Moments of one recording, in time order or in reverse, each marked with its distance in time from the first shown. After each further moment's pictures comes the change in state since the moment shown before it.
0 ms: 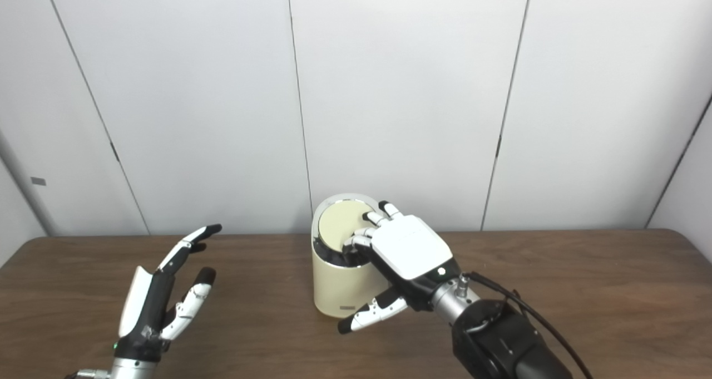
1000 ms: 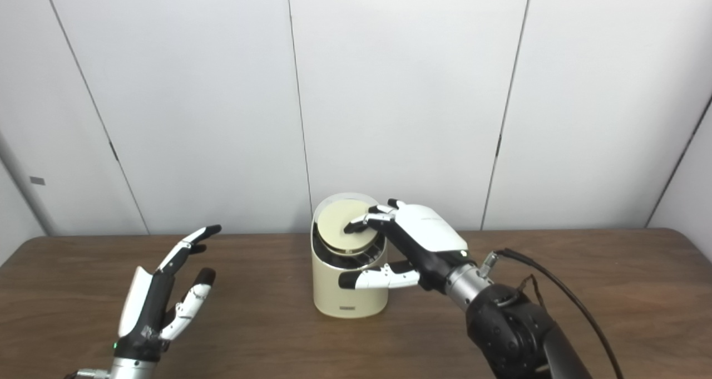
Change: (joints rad) left arm -0.006 0.022 -0.030 0.016 -0.006 -0.004 0.034; right arm -0.005 0.029 -0.117 0.027 0.398 0.087 -0.004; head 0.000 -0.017
